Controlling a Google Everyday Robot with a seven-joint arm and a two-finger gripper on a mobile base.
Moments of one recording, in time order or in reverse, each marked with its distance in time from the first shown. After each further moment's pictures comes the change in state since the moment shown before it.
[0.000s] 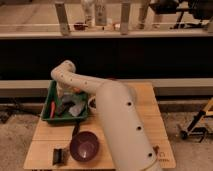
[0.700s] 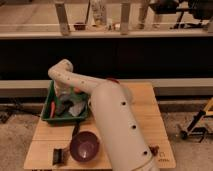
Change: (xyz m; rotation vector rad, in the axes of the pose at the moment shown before) arm 0.016 -0.016 0.006 0.022 0.009 -0.036
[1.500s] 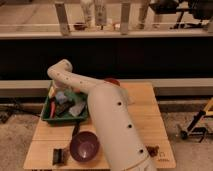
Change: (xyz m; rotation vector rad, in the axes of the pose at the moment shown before) arm 0.004 -0.012 0.009 0.024 -0.021 -0.088
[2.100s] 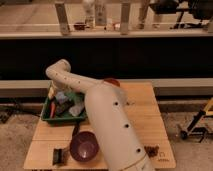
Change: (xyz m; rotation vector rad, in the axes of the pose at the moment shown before) arm 0.000 -0.002 0.002 -0.007 -0.012 -0.013
